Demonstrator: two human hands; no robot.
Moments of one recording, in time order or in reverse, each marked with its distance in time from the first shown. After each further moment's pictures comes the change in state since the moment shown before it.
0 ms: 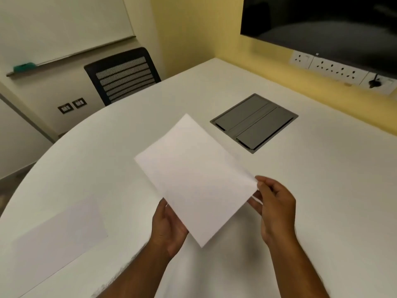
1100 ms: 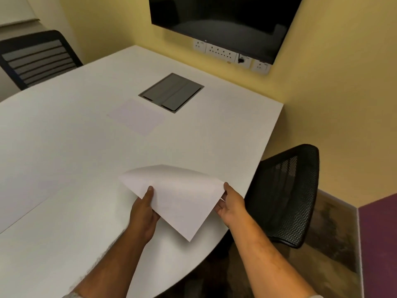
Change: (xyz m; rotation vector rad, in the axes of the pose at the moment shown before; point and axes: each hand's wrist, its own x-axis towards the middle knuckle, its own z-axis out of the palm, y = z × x) left_hand -0.259 -0.142 -0.028 0.353 0.044 -0.025; right_hand -0.253 0.042 -0.233 0.273 0.275 0.480
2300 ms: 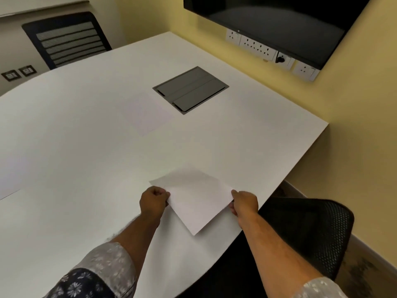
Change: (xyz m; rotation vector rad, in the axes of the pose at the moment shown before) left_hand 0.166 -0.082 0.131 0.469 0.512 0.089; right_hand 0.226 -0.140 -0.014 -0.787 0.039 -0.168
